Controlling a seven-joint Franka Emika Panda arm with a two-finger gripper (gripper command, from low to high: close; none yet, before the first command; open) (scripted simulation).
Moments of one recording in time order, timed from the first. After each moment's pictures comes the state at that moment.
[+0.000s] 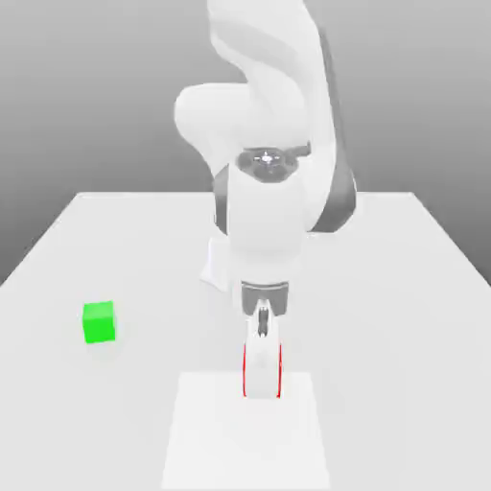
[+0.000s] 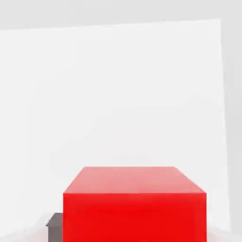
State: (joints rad) arm -0.13 -0.01 0.19 -2.81 0.00 2.80 2.46
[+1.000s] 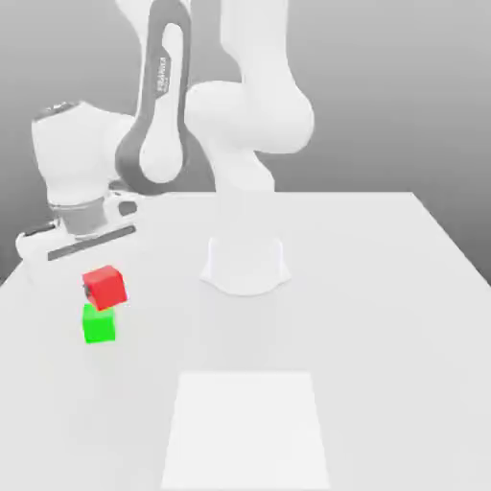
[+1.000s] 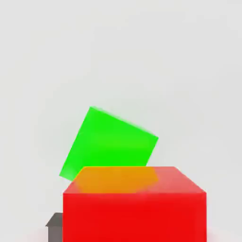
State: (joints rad) arm -0.59 -0.09 -0.31 -2.98 0.13 2.84 2.28
